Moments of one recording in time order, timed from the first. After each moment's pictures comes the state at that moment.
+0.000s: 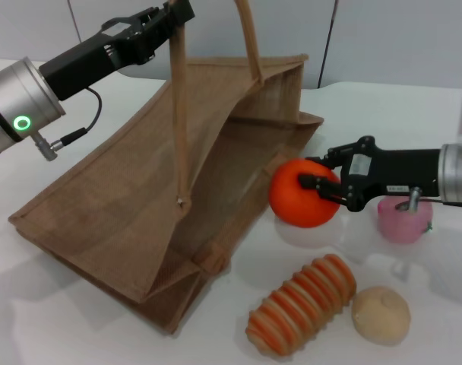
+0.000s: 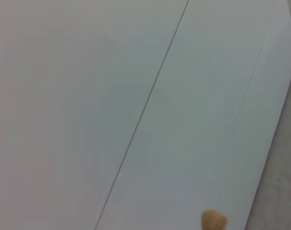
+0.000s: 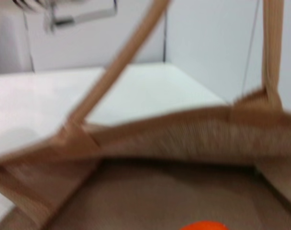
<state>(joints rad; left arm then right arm) -0.65 -2.02 0.56 0.42 -1.64 -1.54 1.74 0.82 2.02 -0.67 -0.35 -2.11 -1.29 1.09</state>
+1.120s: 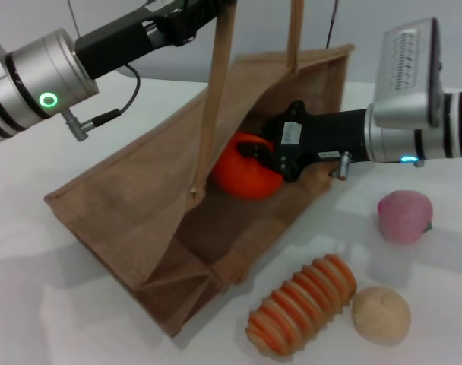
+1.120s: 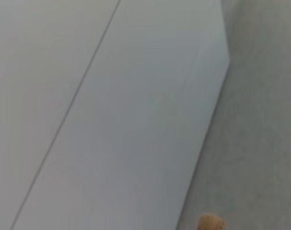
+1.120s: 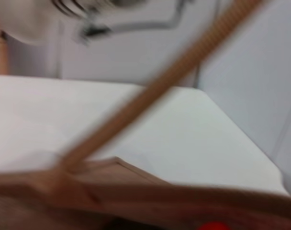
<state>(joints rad) -0.74 -2.03 0.57 0.42 -1.62 -1.66 1.69 1.03 2.03 -0.70 -0.21 -2.08 -1.18 1.00</state>
